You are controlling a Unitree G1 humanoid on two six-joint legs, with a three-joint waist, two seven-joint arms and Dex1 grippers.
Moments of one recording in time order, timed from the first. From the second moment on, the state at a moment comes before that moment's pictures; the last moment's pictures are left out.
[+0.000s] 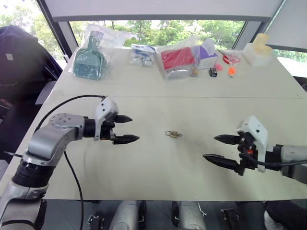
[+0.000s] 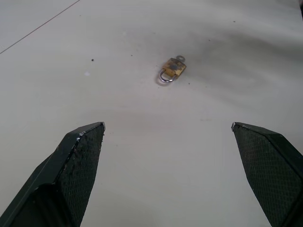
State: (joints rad) left arm -0.46 0.77 -0.08 -0.22 -0.51 0.73 -1.04; right arm 0.08 -1.05 -0.40 -0.68 0.97 1.00 0.65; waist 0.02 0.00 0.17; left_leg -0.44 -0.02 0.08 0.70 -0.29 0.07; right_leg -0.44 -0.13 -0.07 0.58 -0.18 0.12
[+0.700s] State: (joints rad) left arm -0.52 0.78 -0.11 -0.15 -0.44 0.66 -1.05; right arm -0.01 -1.00 -0.33 -0.64 0.96 1.00 0.63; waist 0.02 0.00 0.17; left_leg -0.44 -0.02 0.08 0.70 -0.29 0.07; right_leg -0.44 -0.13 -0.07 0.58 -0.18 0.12
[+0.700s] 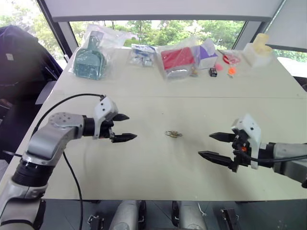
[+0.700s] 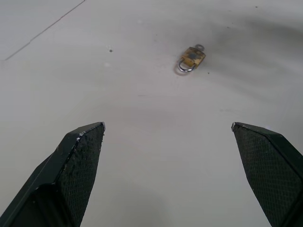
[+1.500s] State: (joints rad) left arm -1.34 0.04 -0.56 1.23 0.15 0.00 -1.34; right arm 0.20 -0.71 -0.41 -0.82 0.97 1.00 0.29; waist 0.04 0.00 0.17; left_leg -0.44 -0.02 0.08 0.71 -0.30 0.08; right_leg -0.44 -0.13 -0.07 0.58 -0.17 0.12
